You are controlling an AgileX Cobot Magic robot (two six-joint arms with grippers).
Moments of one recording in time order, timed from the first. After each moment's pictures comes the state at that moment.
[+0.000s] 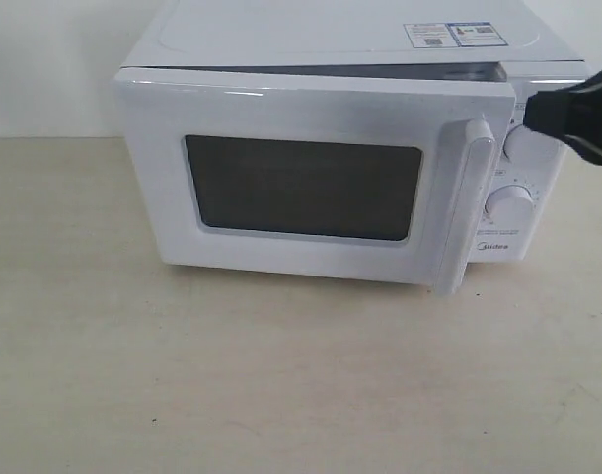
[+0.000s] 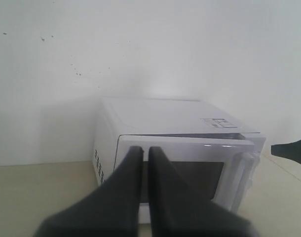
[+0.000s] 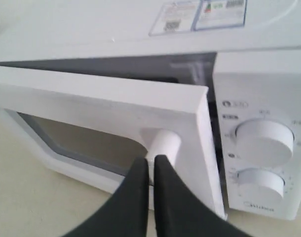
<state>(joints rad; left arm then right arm) -0.28 0.06 -1.01 -0.09 1.01 -0.09 0.22 0.97 -0.65 1.14 0.27 -0.94</state>
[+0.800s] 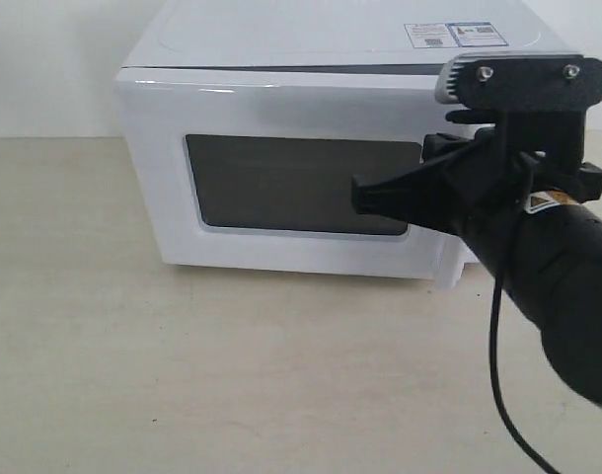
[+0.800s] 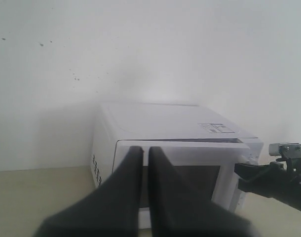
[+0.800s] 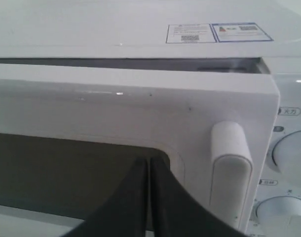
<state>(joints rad) -0.28 0.06 -1.01 -0.09 0.99 -0.09 0.92 1.39 -0.57 1.11 -0.85 -0.70</state>
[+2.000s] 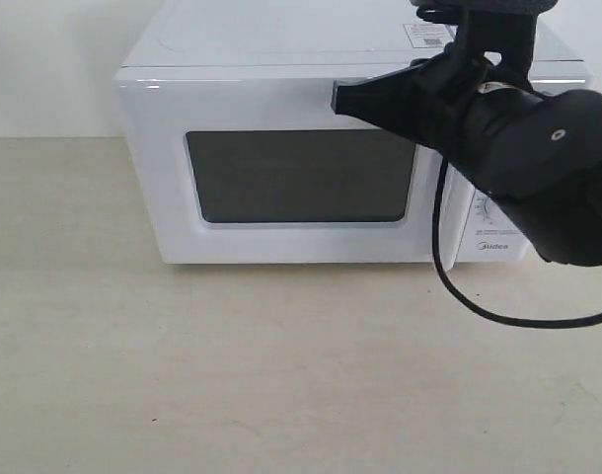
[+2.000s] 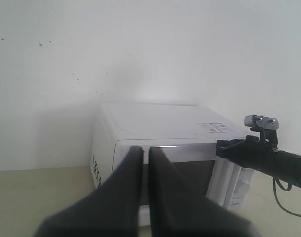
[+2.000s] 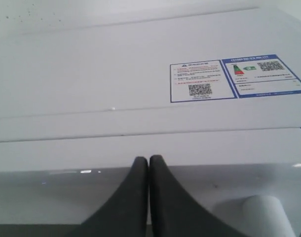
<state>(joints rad) -0.28 0.06 -1.01 -0.09 0.99 -0.09 0.72 1.53 -0.85 1.10 -0.66 -0.72</state>
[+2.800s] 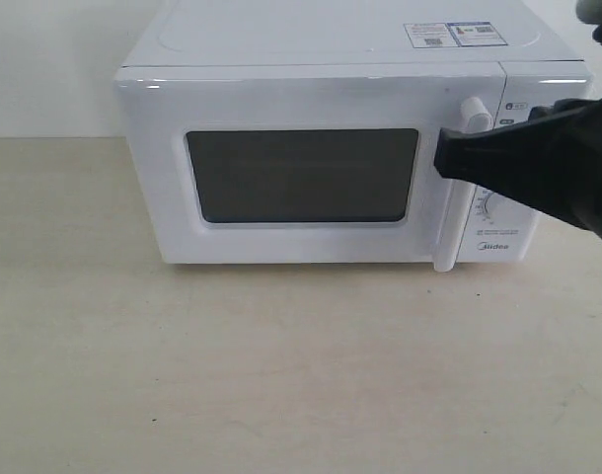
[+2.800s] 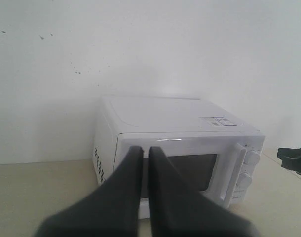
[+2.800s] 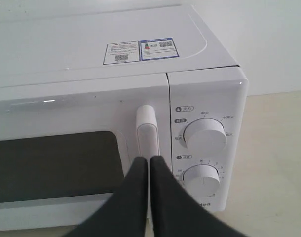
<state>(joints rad) -0.28 0.06 -1.01 -0.09 1.01 -0.09 1.16 1.09 -0.64 1.67 -1.11 -1.19</state>
